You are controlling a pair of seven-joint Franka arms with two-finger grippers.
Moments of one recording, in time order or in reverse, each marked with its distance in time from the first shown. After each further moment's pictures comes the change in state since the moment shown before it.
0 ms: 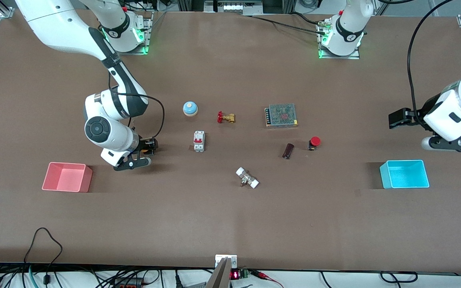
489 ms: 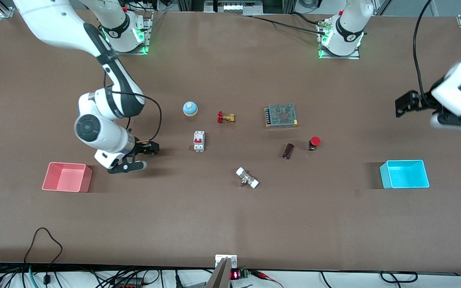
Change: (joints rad) left arm -0.006 -0.267 0.039 -0.335 -0.032 0.189 0.090; right arm -0.009 -0.062 -0.005 0.078 0.092 -0.056 0.002
